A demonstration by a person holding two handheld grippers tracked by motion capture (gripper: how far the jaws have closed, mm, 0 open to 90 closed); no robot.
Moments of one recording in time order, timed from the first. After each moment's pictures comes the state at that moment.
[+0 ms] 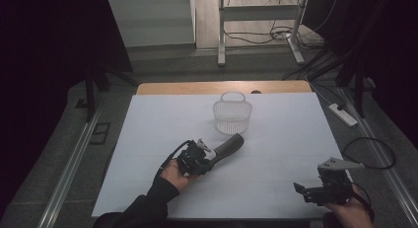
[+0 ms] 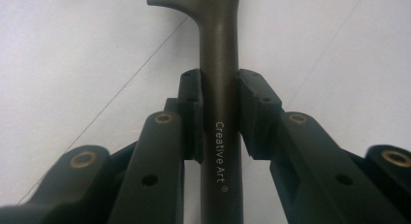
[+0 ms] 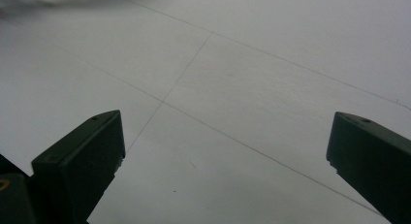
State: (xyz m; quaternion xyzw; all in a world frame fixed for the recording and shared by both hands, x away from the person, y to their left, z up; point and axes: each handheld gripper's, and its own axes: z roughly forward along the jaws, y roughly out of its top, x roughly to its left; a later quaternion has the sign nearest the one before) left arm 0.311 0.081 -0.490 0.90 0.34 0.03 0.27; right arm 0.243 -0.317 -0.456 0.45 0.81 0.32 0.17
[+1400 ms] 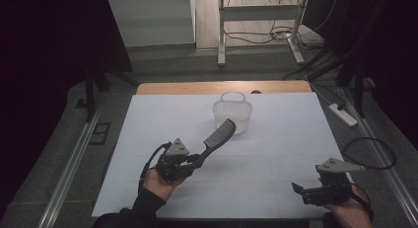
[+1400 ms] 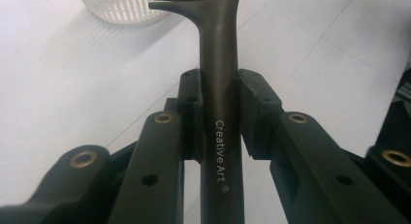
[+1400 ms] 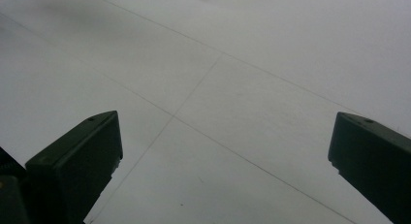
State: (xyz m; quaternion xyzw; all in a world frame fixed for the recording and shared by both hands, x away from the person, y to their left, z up) left arm 0.264 0.128 -0.452 0.84 0.34 0.10 0.40; right arm 0.238 -0.311 -0.451 0.42 0.82 0.35 0.18
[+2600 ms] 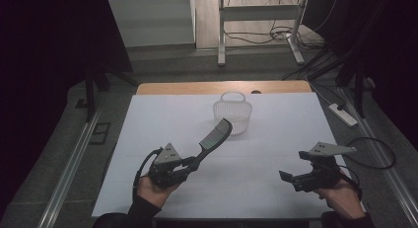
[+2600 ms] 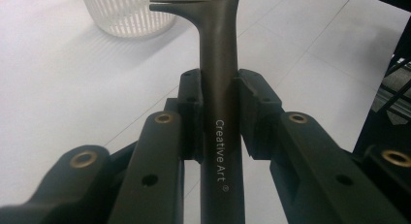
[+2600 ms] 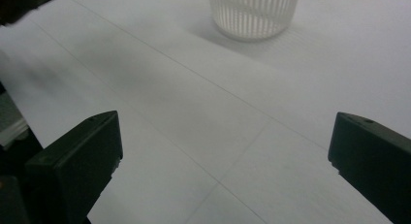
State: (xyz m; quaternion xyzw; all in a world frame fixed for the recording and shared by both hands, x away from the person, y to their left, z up) left arm 0.245 0.139 -0.449 0.82 0.34 0.11 0.44; right arm 0.268 -0.284 -0.425 0.37 0.82 0.42 0.12
